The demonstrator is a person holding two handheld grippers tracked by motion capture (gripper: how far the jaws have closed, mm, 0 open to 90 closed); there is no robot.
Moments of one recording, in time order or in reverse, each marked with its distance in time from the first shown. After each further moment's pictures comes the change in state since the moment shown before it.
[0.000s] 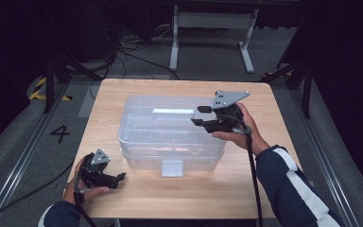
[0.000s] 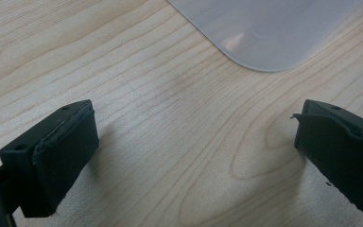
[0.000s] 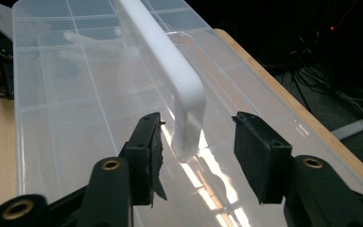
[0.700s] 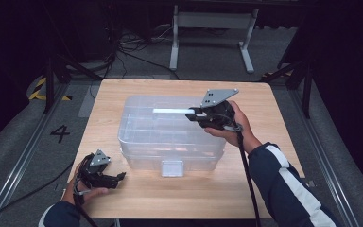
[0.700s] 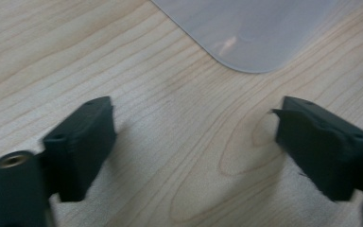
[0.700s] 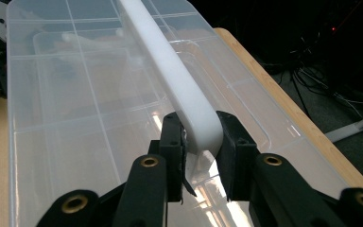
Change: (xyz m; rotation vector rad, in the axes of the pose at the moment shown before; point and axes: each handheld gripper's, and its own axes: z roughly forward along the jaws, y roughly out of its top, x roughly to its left) left arm -0.004 0.001 -0.005 -0.011 -0.001 0.013; right arm 0.005 0.017 0.013 0.036 -0.010 -0.038
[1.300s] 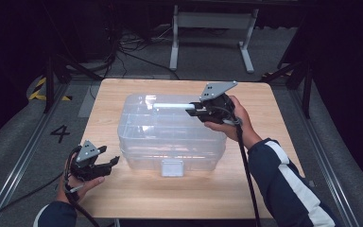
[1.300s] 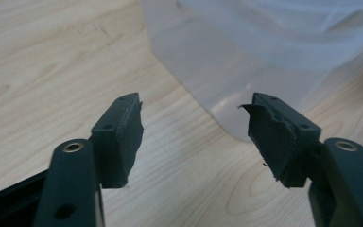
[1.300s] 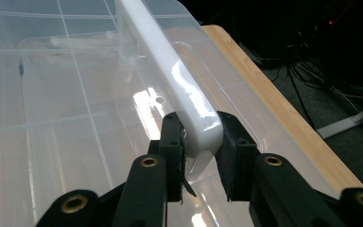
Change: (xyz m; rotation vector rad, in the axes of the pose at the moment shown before) left arm 0.000 0.029 -0.045 -0.198 0.090 -0.013; right arm -0.011 0.012 0.000 0.027 -0.006 0.013
